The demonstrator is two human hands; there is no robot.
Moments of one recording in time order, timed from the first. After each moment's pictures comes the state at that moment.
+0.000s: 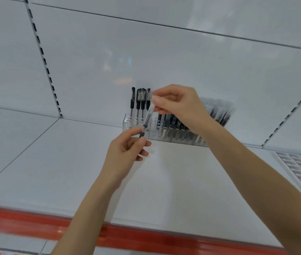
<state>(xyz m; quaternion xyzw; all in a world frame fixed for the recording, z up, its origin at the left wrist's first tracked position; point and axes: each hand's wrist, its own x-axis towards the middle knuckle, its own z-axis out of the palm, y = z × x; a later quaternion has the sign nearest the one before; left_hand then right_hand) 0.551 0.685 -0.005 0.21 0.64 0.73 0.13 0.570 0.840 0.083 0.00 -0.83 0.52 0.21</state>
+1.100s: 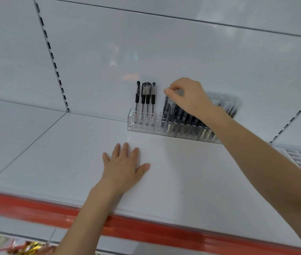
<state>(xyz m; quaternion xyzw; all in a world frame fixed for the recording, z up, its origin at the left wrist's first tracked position) 0.544 0.674 -0.055 0.30 0.95 0.09 0.08 0.533 0.885 0.072 -0.03 -0.96 0.15 0.25</state>
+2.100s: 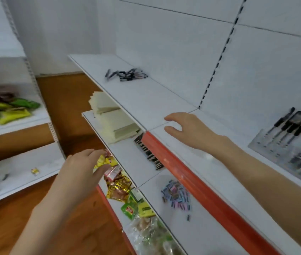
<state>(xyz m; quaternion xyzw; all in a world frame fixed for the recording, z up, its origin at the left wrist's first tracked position) 0.686 0.383 -0.035 -0.12 0.97 0.19 -0.07 0.530 0.600 0.025 0.36 -0.92 0.15 0.03</state>
